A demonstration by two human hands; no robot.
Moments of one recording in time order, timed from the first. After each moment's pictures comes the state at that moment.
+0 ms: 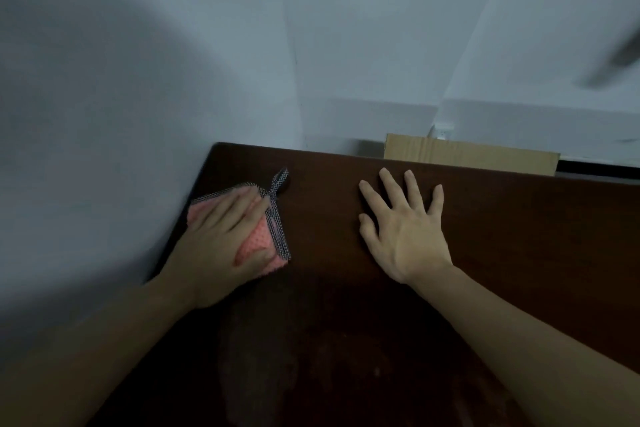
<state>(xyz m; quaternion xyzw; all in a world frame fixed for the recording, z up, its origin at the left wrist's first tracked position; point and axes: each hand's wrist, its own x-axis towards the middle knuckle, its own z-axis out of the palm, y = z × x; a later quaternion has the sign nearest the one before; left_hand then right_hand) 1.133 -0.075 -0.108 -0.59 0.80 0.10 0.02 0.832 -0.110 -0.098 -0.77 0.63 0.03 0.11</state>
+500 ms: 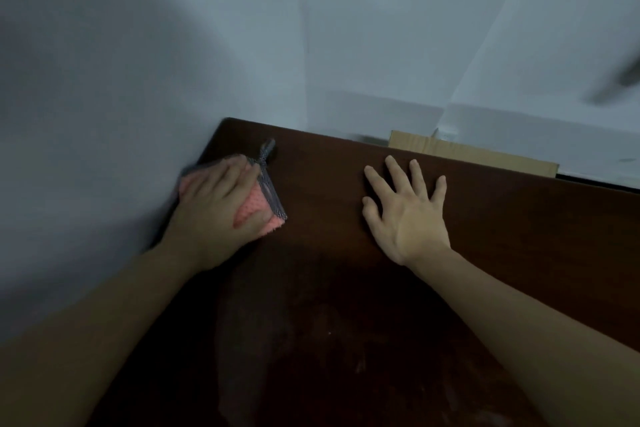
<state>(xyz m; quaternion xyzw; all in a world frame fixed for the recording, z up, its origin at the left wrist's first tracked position) 1.134 -0.074 -0.110 -0.65 0.75 0.07 -0.02 0.832 -0.110 -0.097 -0.77 0.63 0.03 0.10</state>
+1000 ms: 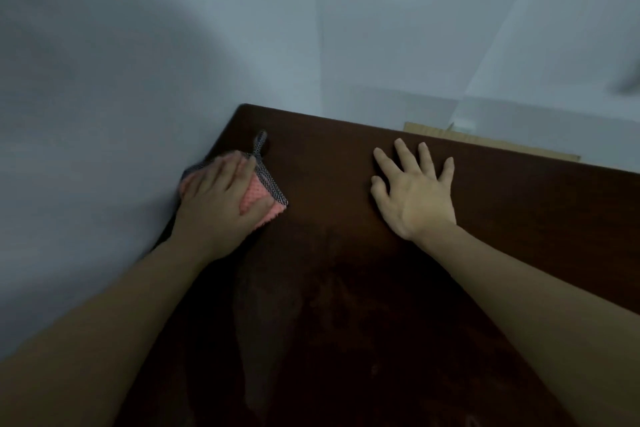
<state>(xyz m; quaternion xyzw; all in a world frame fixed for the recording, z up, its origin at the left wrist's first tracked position) 1.128 -0.042 -0.111 -0.73 0.68 0.08 -0.02 0.831 -0.107 -0.100 -0.77 0.63 0.01 0.09</state>
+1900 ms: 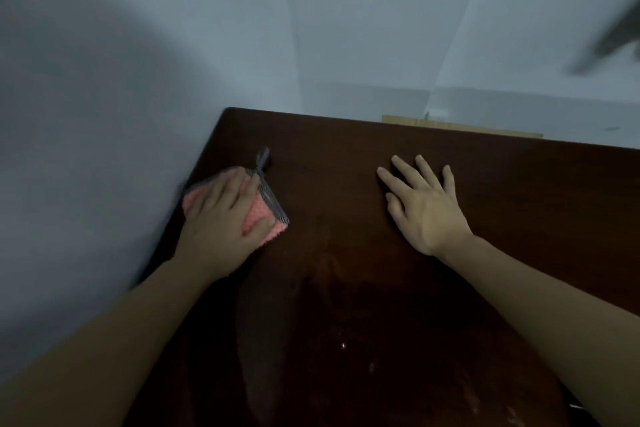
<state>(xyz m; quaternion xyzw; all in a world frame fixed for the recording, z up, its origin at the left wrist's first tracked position) 1.118 -0.011 -0.106 -0.68 0.73 0.09 -0.01 0.788 -0.059 -0.099 -0.79 0.61 0.00 0.11</state>
